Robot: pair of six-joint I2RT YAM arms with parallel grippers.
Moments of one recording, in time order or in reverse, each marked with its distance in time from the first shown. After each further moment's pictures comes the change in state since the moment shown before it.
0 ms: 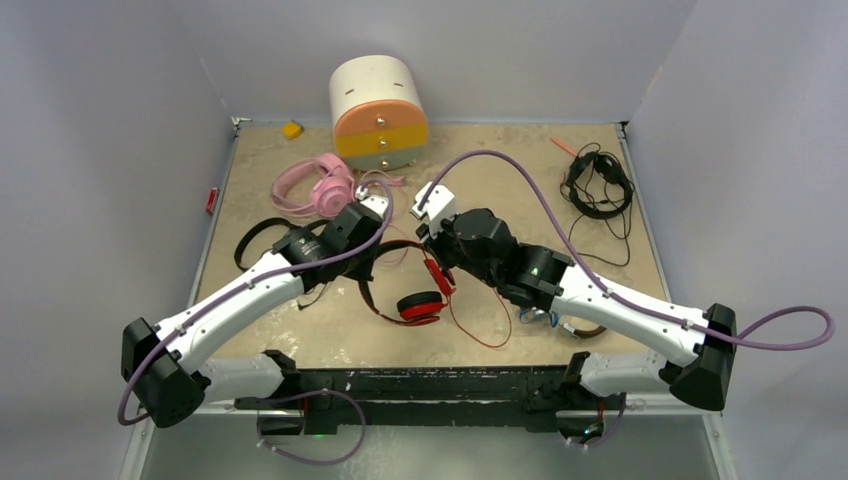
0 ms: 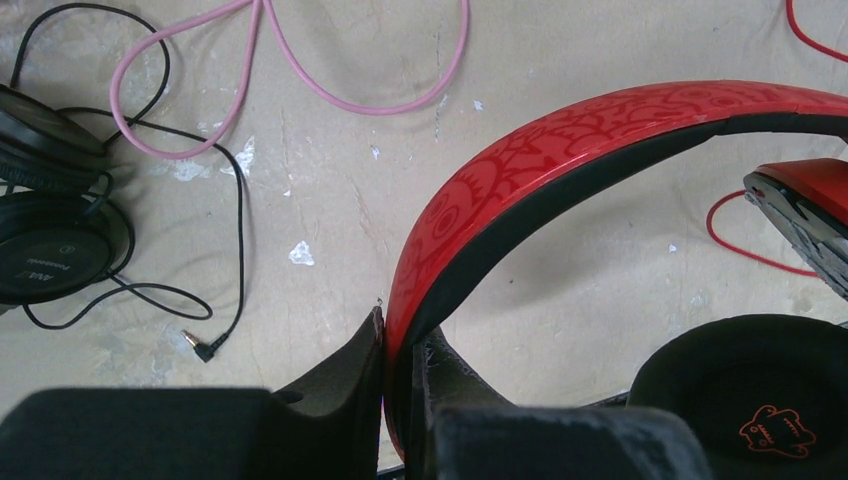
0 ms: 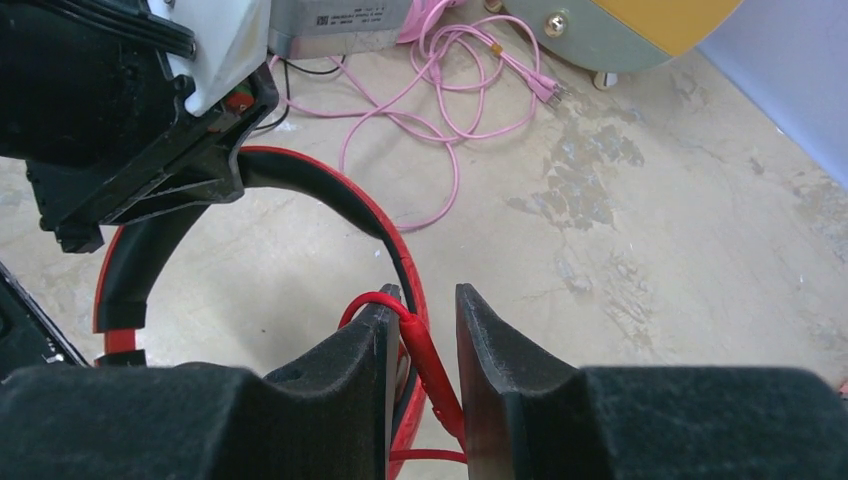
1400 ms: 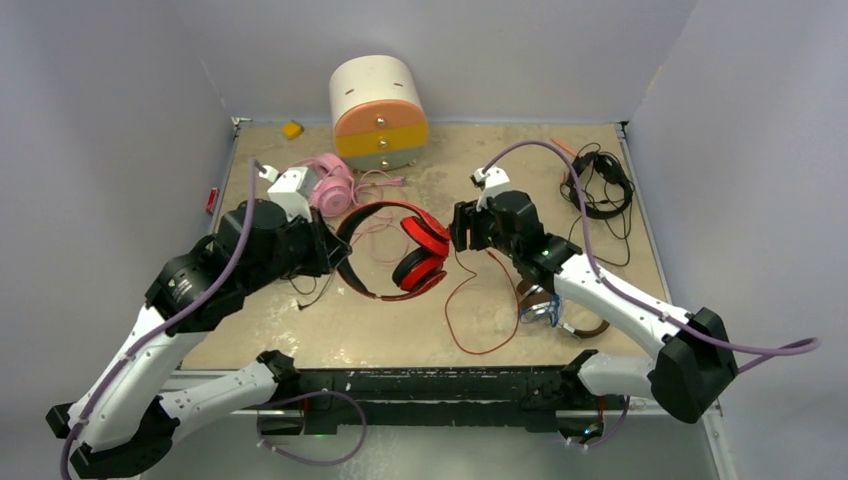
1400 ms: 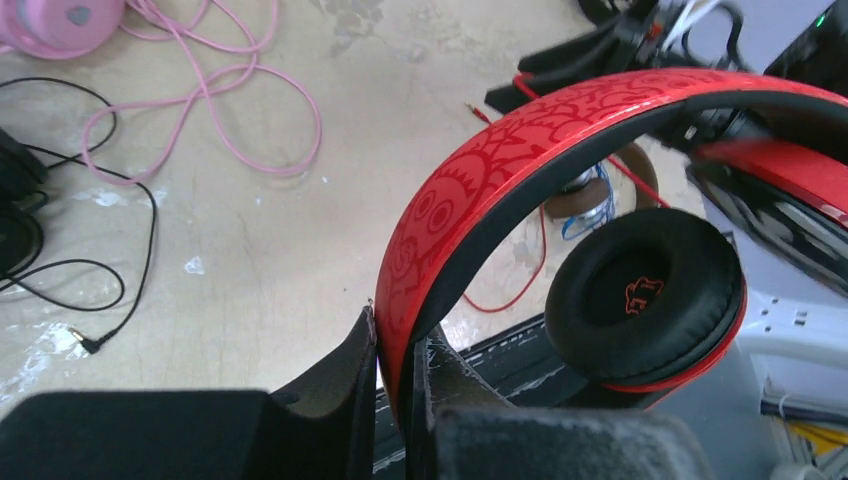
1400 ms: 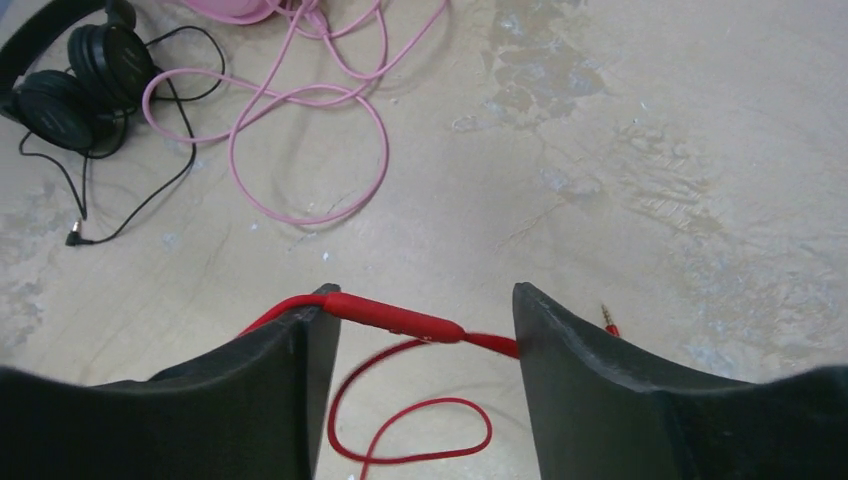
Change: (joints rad) left arm 0.001 -0.333 0.280 -0.181 0.170 -0.223; right arm -0.389 0.027 -0.219 0.168 -0.223 0.332
